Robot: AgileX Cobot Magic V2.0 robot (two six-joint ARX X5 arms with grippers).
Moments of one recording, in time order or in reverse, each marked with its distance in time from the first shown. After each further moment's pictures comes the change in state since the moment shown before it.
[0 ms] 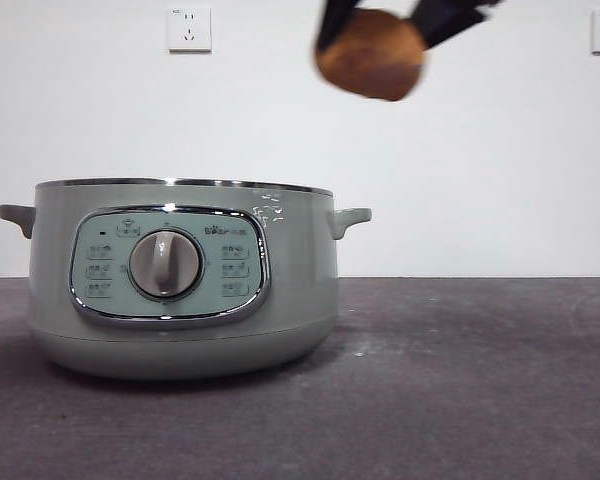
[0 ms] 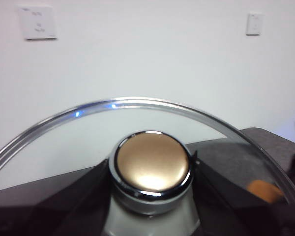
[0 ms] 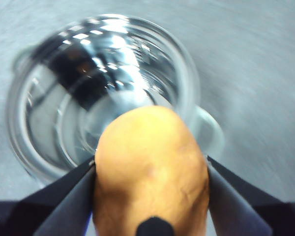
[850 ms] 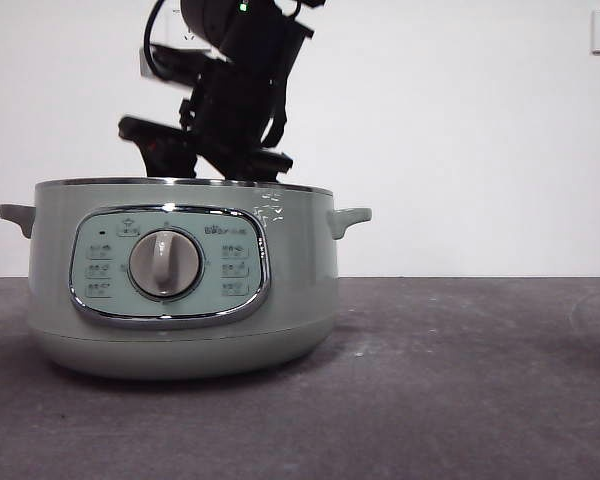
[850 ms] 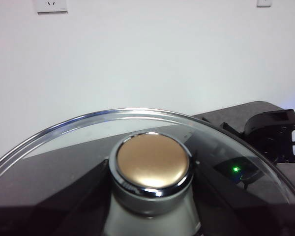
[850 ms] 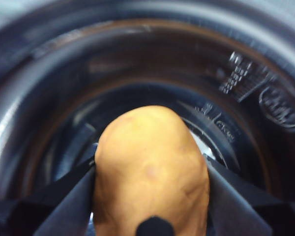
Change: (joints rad) left arm 0.000 -0.033 0.113 -0.274 -0.022 0.000; right arm 0.099 0.703 0.489 -0.003 -0.025 -0.169
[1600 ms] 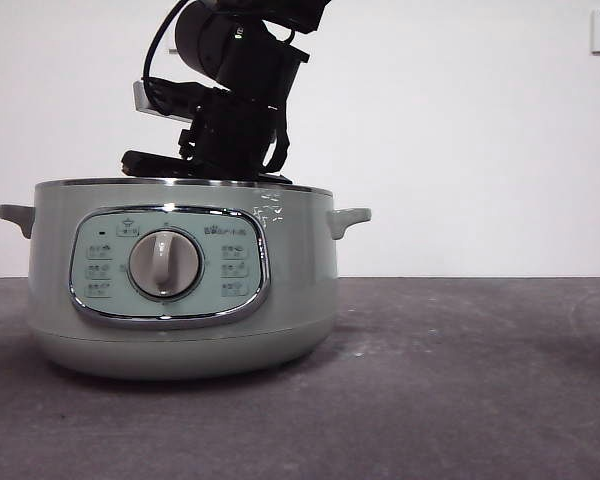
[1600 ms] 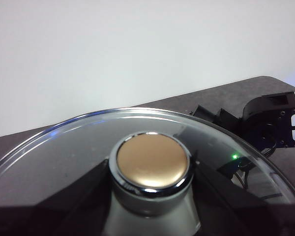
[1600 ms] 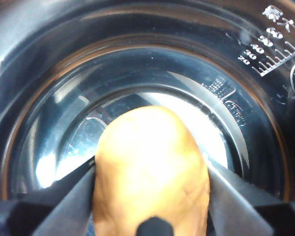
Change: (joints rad) left arm 0.000 0.040 0.000 -0.058 -0.003 0.000; right arm 0.002 0.042 0.006 -0.049 0.004 -0.045
